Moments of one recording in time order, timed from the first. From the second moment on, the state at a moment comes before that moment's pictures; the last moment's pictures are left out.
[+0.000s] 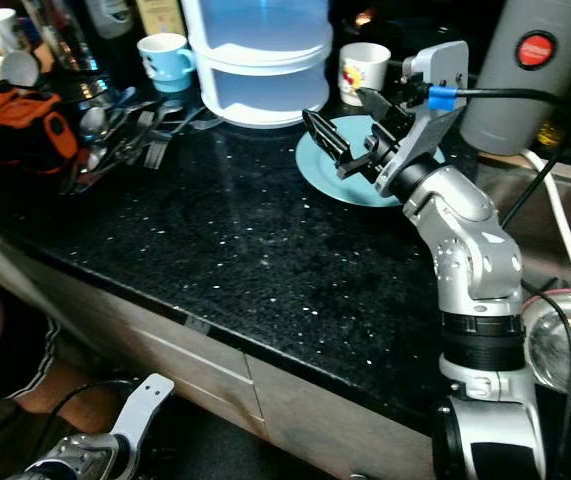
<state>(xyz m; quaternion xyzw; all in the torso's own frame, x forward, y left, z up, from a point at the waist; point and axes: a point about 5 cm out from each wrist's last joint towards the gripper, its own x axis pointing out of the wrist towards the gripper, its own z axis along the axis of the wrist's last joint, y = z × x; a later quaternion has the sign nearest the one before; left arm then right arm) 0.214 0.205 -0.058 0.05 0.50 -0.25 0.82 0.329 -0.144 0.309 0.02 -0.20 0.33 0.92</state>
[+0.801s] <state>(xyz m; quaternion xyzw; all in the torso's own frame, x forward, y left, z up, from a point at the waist) 0.214 0.205 -0.057 0.05 0.50 -0.26 0.83 0.326 -0.113 0.312 0.05 -0.21 0.37 0.90</state>
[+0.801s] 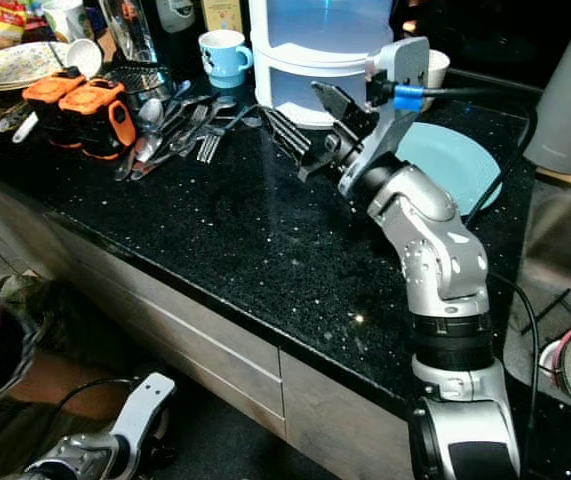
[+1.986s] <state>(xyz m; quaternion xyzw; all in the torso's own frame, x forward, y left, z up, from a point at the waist) 0.221 0.214 -0.053 0.07 0.47 -0.21 0.85 0.324 -0.109 0.310 0.03 -0.22 0.36 0.91</state>
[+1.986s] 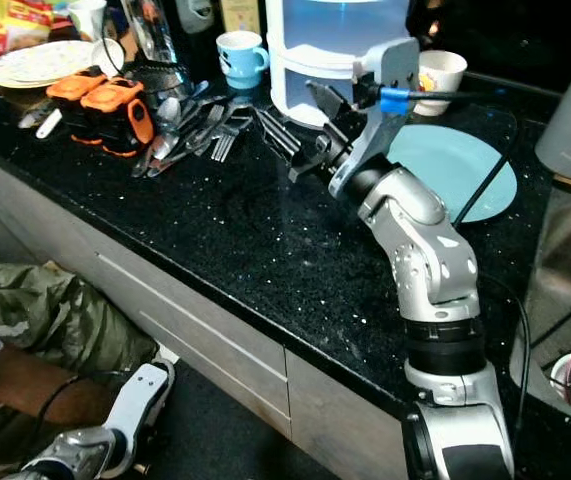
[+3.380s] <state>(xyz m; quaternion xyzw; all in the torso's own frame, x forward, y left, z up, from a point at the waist) 0.218 0.215 -0.055 0.06 0.48 -0.21 0.85 0.300 -0.110 0.297 -0.02 -0.19 0.49 0.85</state>
